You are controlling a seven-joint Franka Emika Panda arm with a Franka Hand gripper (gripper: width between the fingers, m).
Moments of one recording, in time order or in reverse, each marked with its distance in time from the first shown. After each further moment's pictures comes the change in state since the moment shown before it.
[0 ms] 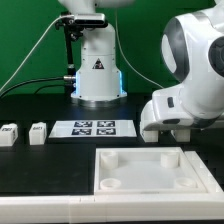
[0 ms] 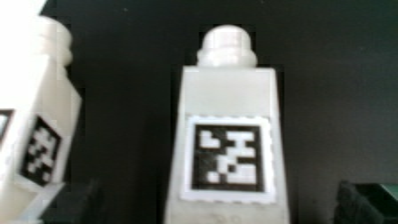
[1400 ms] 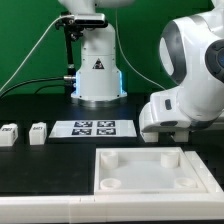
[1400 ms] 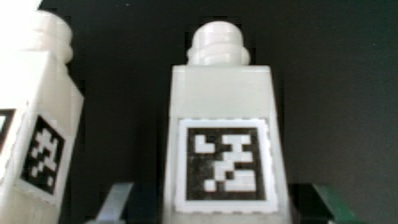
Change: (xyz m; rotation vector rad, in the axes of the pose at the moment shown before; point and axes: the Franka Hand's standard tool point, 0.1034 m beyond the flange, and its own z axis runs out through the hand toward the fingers) arm -0.003 0.008 0.000 0.005 -0.011 0.007
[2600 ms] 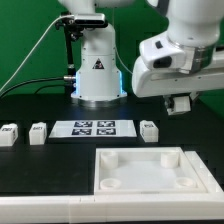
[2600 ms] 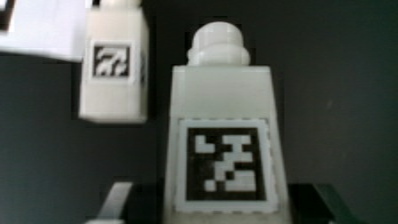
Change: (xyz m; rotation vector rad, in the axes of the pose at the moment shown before) arm -0.026 0.024 -0.097 0.018 0.462 -0.097
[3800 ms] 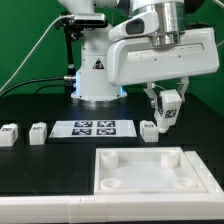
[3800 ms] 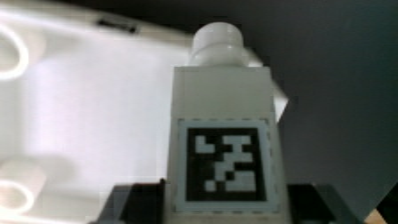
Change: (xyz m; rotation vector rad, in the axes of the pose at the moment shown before) arm 0.073 0.049 -0.064 -0.048 0.592 -0.163
